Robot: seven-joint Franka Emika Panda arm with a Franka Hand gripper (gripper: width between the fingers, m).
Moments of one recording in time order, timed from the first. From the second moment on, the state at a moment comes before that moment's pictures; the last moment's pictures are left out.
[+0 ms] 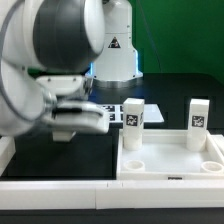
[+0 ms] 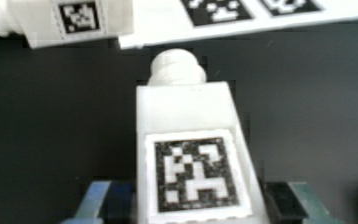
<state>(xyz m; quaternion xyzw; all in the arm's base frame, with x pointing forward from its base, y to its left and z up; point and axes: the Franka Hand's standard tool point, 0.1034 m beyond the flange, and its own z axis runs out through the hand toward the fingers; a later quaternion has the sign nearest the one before) 0.498 -0.123 0.048 -0.88 0.10 0.45 0.13</state>
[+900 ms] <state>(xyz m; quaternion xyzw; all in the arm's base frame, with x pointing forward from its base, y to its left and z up) 0.594 -0.060 0.131 -0.99 0.06 0.10 0.07</state>
